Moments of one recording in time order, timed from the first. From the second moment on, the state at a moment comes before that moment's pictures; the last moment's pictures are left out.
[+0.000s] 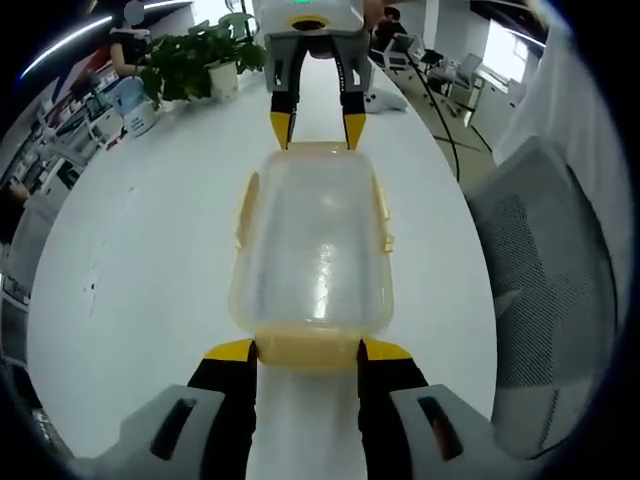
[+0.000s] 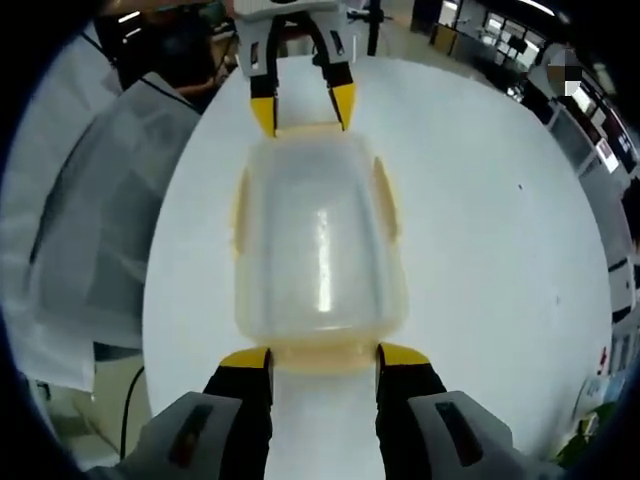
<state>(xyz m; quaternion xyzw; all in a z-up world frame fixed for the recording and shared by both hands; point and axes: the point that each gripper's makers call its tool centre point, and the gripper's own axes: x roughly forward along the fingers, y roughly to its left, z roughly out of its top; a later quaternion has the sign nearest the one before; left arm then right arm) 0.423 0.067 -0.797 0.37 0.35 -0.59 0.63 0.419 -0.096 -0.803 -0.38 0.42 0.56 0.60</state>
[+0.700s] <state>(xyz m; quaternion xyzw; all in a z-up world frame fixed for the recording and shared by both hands) 0.410 0.069 -0.806 0.36 0.35 -0.60 0.62 0.409 -0.100 -0.807 -0.36 0.42 0.56 0.61</state>
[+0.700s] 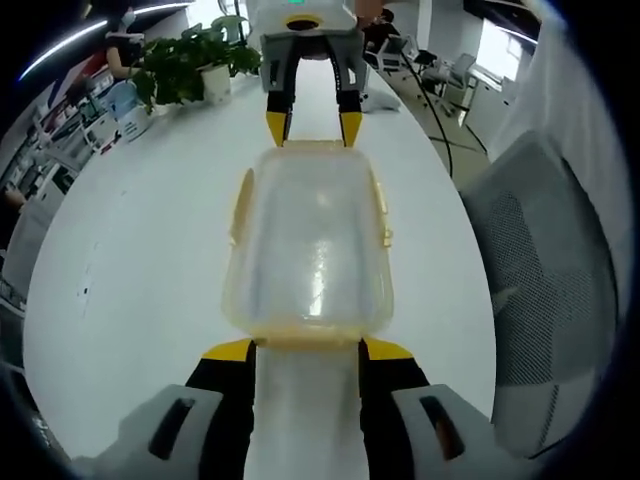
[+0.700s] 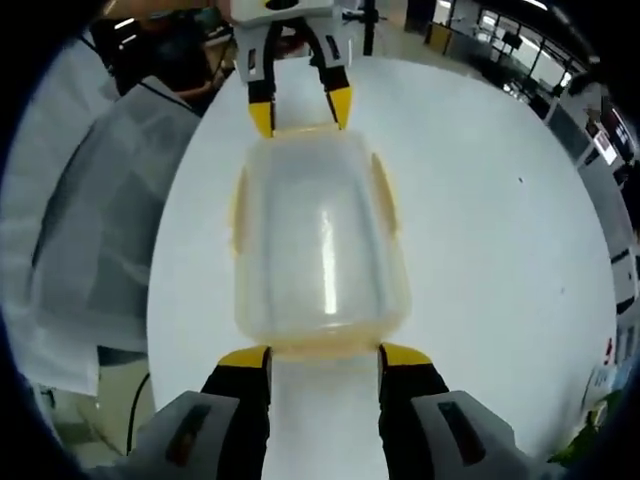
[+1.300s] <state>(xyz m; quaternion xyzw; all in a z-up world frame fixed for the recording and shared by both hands) 0.422 0.074 -0.777 0.19 0.39 -0.50 0.75 0.424 -0.098 -0.779 -0.18 0.45 0.45 0.74</state>
